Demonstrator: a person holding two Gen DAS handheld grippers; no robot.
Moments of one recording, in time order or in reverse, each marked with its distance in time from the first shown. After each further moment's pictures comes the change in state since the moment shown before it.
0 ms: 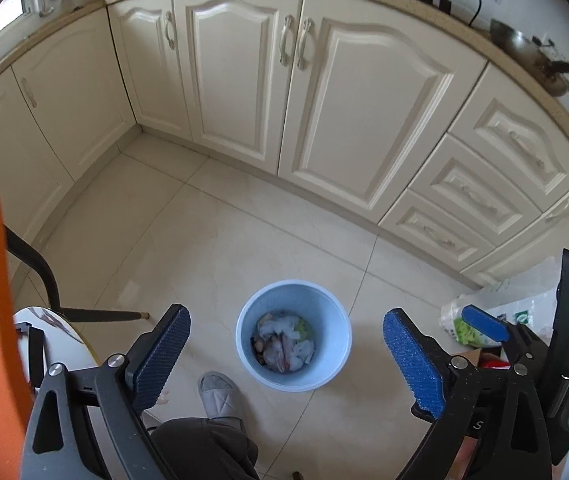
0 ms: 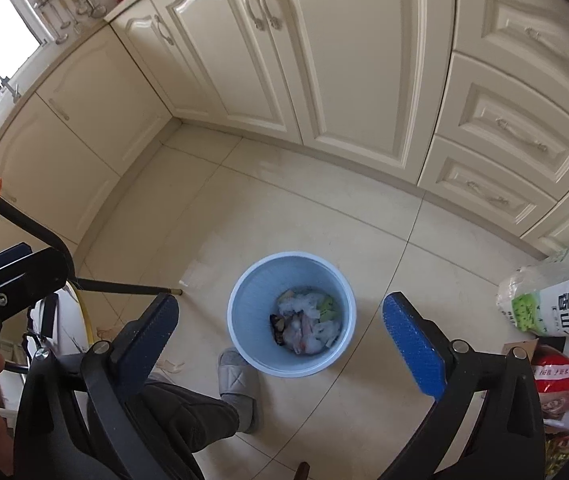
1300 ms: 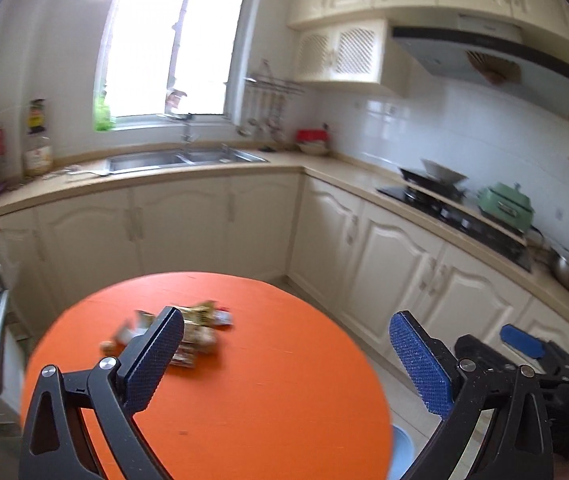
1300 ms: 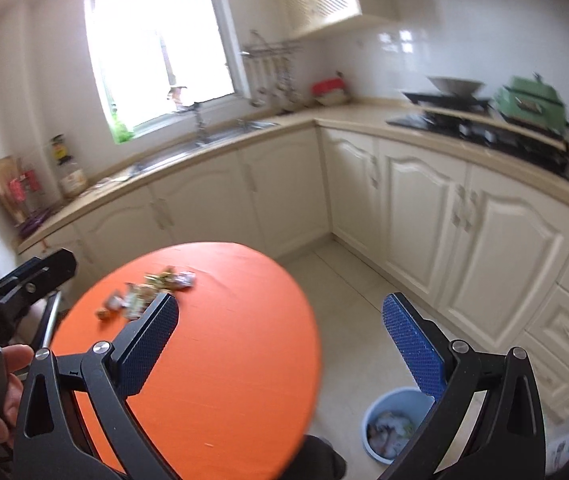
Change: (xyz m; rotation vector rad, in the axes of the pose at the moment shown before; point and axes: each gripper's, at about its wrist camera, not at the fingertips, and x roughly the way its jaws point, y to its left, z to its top) left arm -0.452 0.120 -0.328 -0.365 -0.669 0.312; right arm -0.244 0.313 -0.020 -0.464 -0.424 0.358
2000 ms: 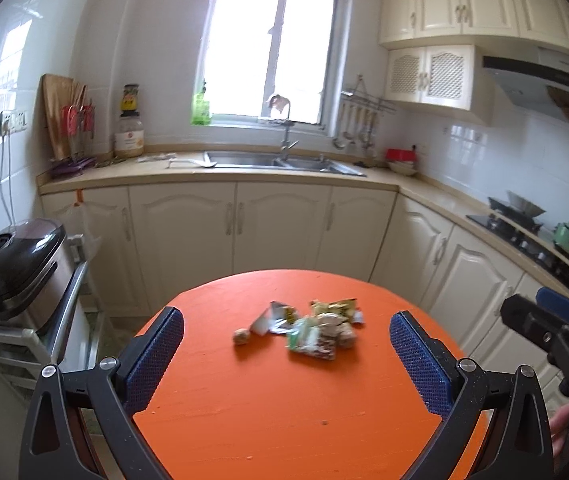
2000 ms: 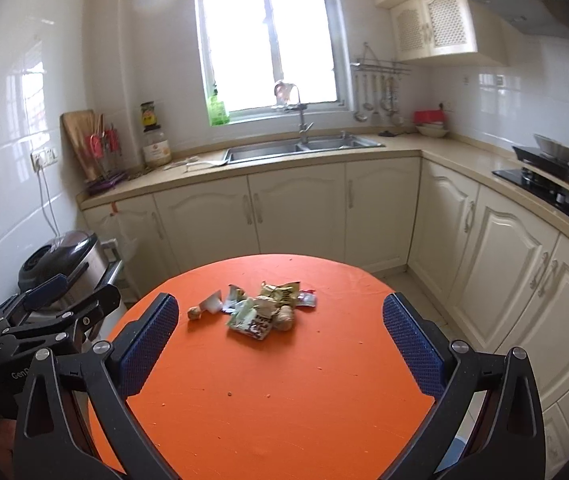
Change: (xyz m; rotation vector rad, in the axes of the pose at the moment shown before) left arm -0.071 0.056 -0.055 -0.113 -0.019 0.238; right arm 0.033 0.137 0.002 -0.211 0.001 0.211
